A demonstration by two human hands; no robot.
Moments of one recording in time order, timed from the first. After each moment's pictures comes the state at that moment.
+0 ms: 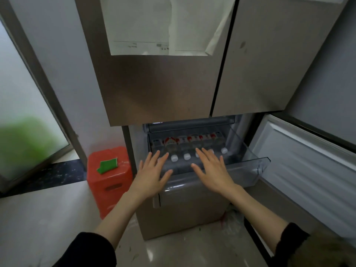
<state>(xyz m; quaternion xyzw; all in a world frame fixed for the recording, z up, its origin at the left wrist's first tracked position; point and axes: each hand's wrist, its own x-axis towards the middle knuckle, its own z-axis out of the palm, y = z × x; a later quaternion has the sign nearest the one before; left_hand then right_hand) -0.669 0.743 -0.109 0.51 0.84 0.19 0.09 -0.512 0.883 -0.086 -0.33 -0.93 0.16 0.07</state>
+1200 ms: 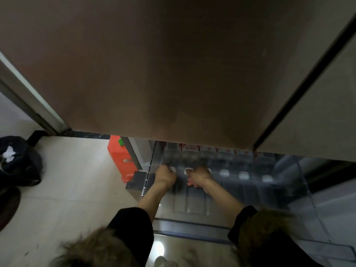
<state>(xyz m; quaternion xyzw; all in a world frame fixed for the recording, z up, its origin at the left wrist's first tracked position) -0.741 0.912 -0.215 0.02 0.87 0.40 0.27 -0.691 1.020 -0.226 -0.41 -0.72 0.53 -0.19</state>
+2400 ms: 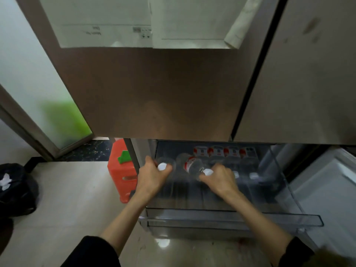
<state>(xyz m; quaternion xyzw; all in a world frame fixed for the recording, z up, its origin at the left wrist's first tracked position) -0.706 0.850 -0.115 0.10 0.90 0.41 0.12 -0.601 1.012 -0.124 -0.40 -0.85 0.33 0.00</state>
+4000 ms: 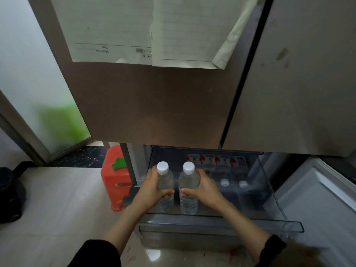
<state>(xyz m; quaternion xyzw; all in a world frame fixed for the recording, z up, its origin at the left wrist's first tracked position) -0.696 0.845 -0.150 0.30 0.85 0.41 0.13 -0.593 1.013 -0.147 -0.21 -0.86 0.47 0.04</state>
